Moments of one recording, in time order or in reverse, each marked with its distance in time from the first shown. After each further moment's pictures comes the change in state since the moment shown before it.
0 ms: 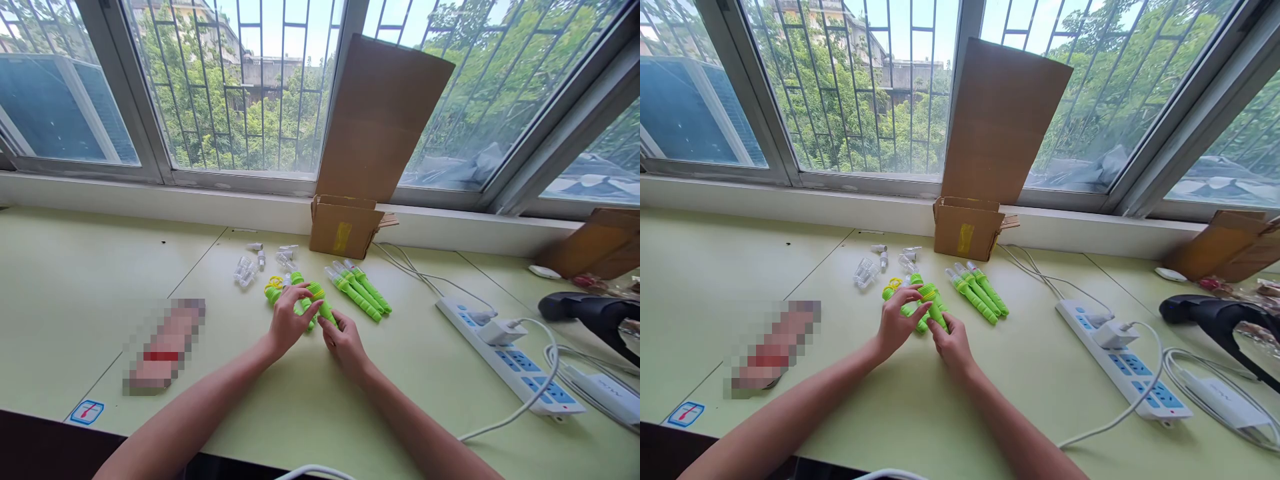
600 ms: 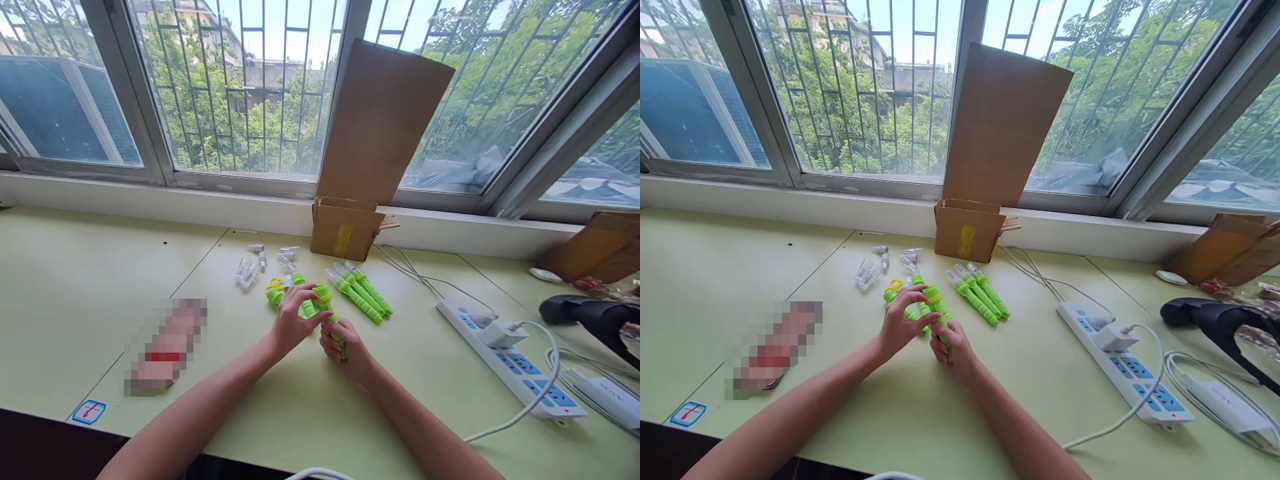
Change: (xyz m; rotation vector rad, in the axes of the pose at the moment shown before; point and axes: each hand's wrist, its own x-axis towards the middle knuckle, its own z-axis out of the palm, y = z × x) left_hand 0.004 0.005 -0.001 -0.006 -0.041 0.100; right_hand 0.000 -0.002 -0.007 0.263 -0.224 0.160
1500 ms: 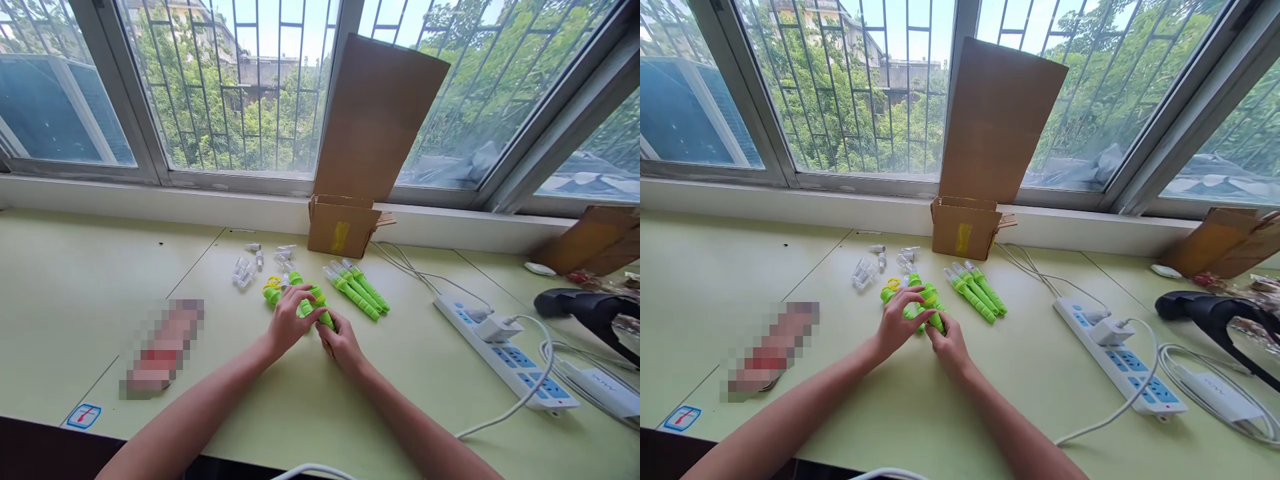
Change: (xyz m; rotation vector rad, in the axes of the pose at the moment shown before) left_hand -0.003 -0.003 0.000 0.088 -0.030 0.014; right_hand 0.004 0.008 0.004 -0.405 0.198 -0.228
